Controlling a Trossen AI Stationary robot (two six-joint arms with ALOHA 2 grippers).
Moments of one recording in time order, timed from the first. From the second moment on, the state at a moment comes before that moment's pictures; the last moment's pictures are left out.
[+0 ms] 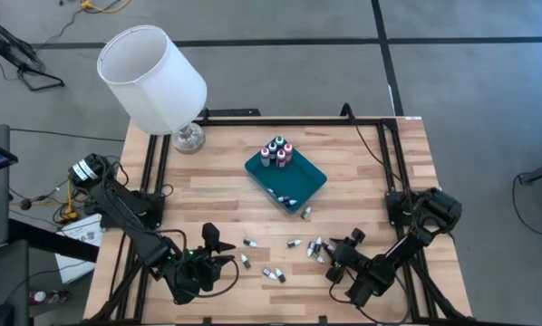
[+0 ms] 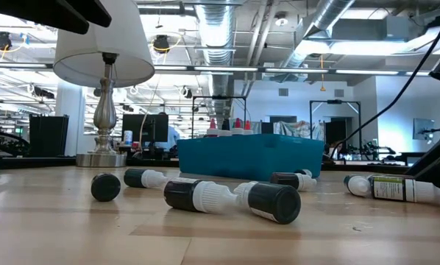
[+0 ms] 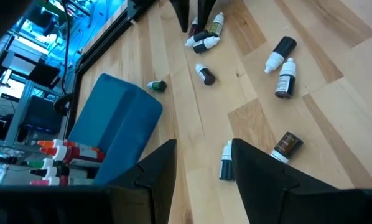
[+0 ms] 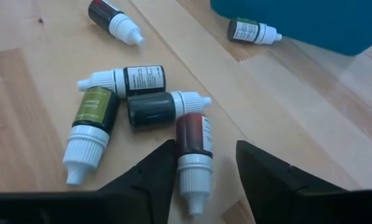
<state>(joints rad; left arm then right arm) -0.83 1.52 0.96 -0.39 -0.88 -0.06 0.91 1.96 0.88 -0.61 0.91 1.43</state>
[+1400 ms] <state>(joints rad) -0.83 1.52 0.96 -0.39 -0.88 -0.10 0.91 1.96 0.88 -0.61 0.91 1.27</state>
